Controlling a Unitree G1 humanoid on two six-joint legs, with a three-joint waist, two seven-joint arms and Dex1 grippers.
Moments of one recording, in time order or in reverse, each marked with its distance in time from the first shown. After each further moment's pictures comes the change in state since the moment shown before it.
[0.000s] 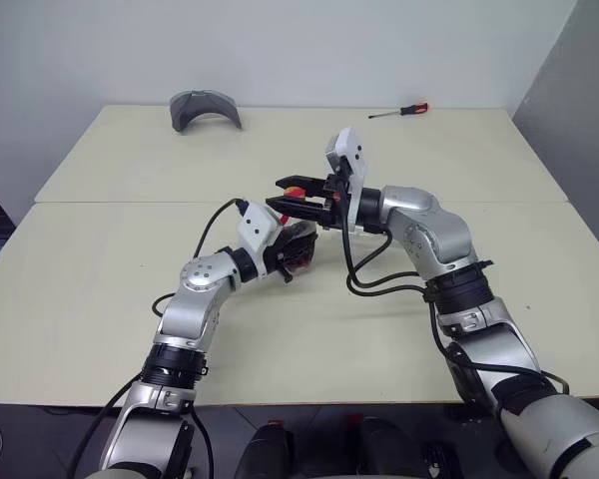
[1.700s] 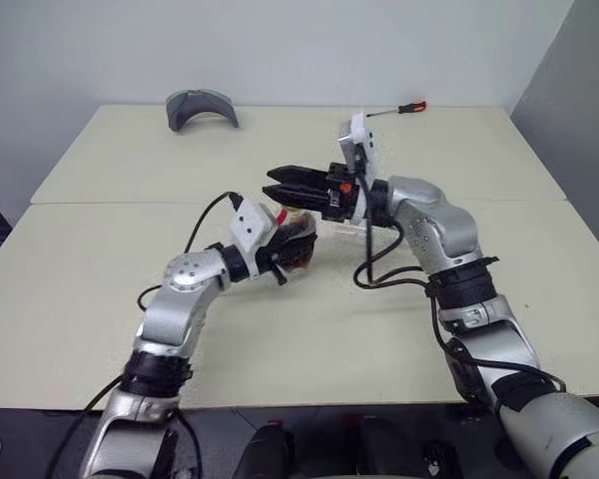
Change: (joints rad) left arm 0.073 0.142 0.016 -0.335 -0.127 0.180 -0.086; right arm -0.058 -0.018 -0.029 -0.041 0.124 -0.005 0.245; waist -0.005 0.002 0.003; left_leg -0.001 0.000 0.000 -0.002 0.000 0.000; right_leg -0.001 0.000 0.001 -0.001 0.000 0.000
